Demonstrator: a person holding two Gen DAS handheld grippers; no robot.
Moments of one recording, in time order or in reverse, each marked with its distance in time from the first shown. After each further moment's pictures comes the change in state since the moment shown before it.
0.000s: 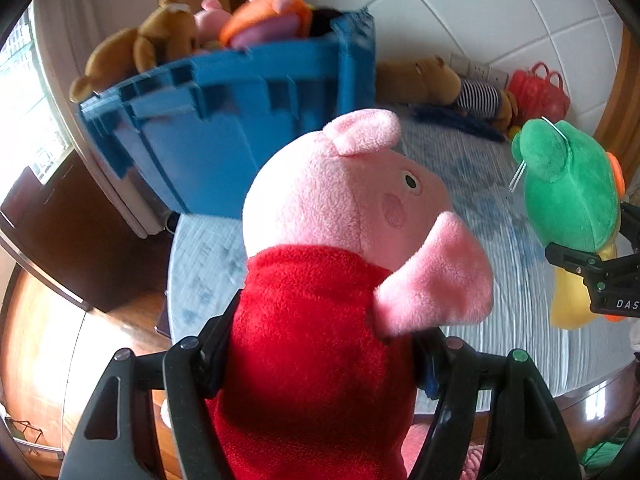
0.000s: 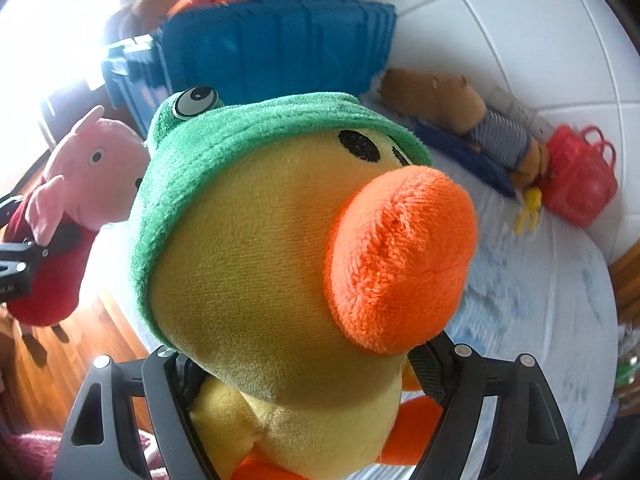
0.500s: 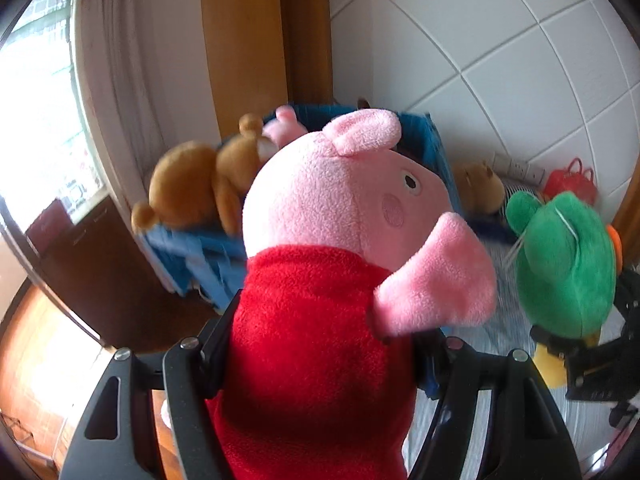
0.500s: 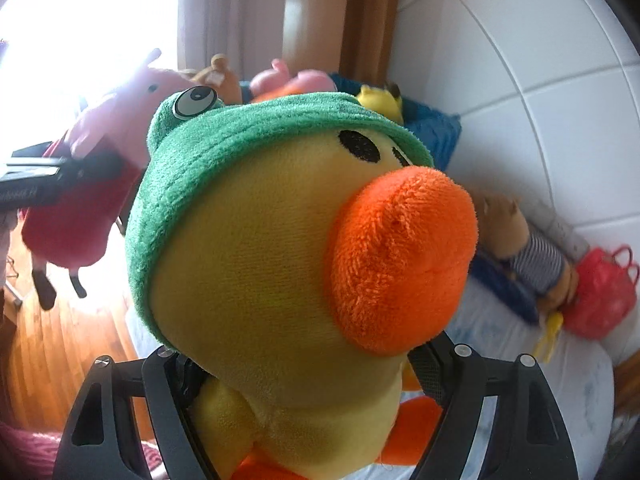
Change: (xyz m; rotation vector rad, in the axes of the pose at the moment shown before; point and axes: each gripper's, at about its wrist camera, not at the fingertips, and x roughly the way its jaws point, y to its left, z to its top) left arm -0.049 0.092 0.145 -0.069 -0.215 0.074; right arm -0.021 0.047 0.136 -0.145 -0.218 0.088
